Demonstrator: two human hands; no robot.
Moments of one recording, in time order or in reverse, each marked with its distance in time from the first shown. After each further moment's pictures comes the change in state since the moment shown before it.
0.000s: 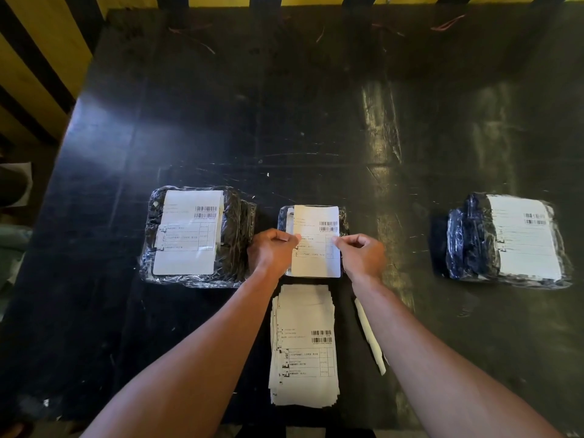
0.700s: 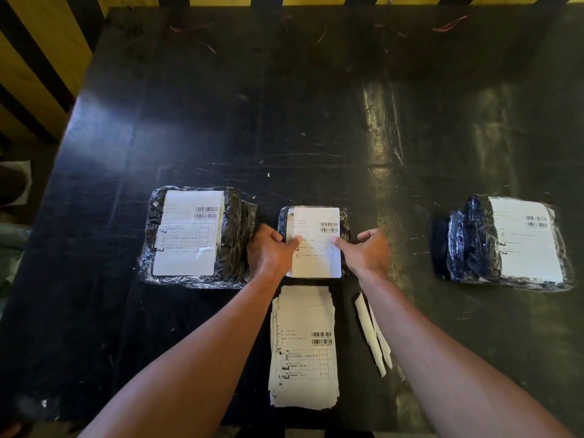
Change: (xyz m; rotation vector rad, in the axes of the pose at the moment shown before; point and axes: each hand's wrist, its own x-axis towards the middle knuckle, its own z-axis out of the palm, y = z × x) left_hand -0.001 0.003 0.001 0.152 0.115 0.046; right_hand 0.010 -0.011 -0.008 -0.202 0.063 -0.015
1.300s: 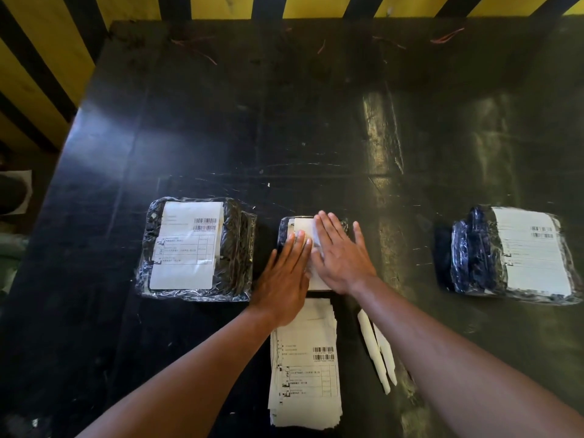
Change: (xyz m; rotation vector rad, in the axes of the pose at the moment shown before) left_hand -0.010 -0.052 0.013 0.674 -0.255 0.814; right_hand 0.010 -0.008 0.021 -0.850 -0.334 -0.846
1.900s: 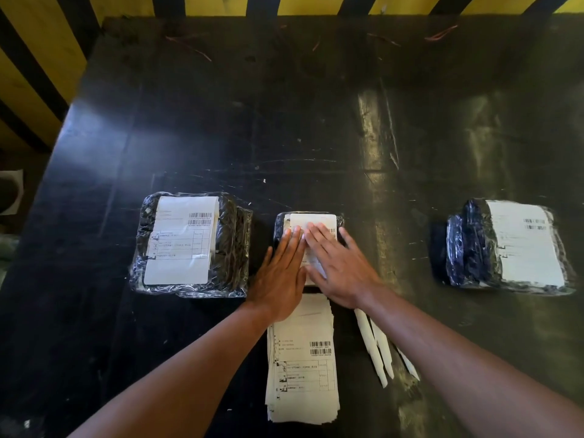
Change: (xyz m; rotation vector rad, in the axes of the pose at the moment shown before) left_hand 0.000 -0.002 0.005 -0.023 0.002 -0.006; right_hand -0.028 0.010 0.009 -0.056 0.015 -0.206
